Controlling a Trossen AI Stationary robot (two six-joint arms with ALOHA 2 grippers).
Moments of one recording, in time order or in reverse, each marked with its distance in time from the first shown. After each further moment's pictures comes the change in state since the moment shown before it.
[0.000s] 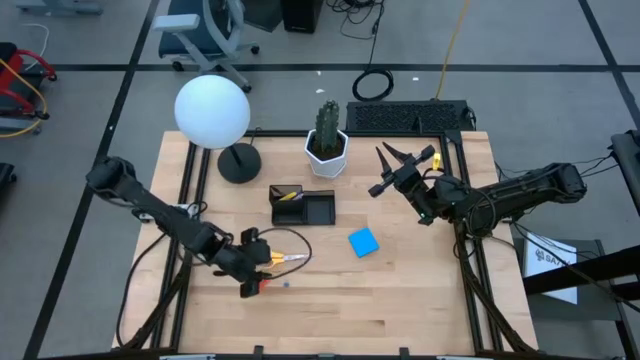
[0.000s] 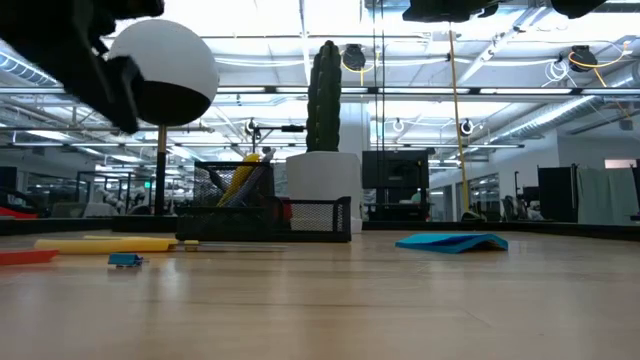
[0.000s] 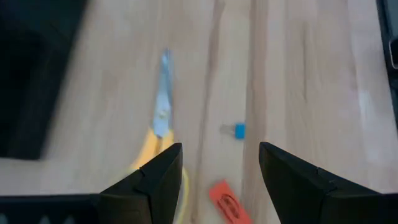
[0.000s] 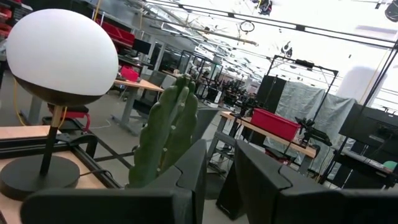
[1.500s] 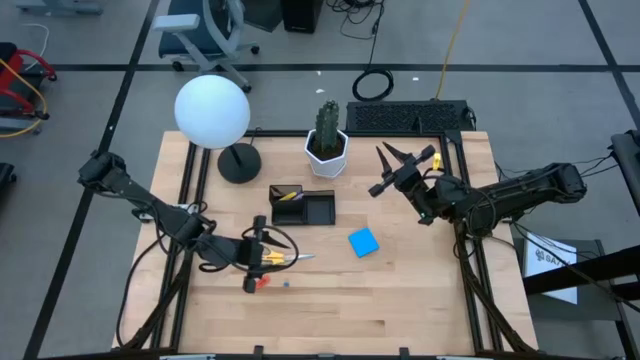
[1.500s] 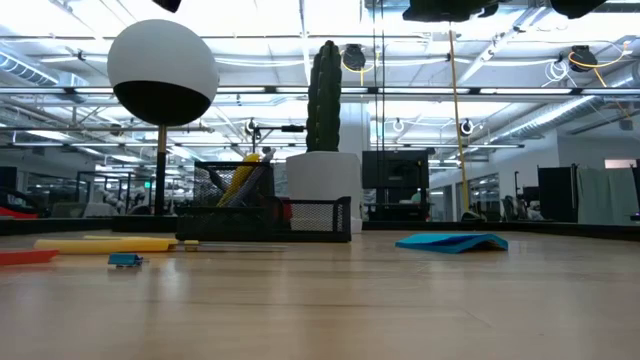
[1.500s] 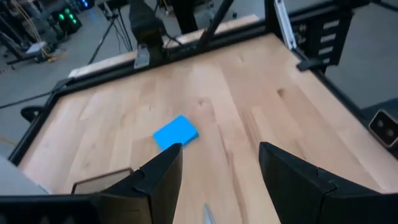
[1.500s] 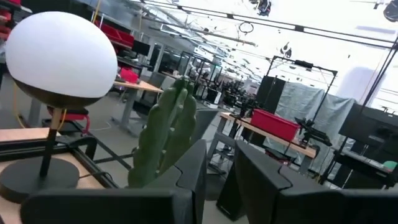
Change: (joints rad) left arm 0.000 -0.128 0.002 0.393 -0.204 0.641; right arm 0.000 0.000 -0.001 0.009 -0.002 -0.003
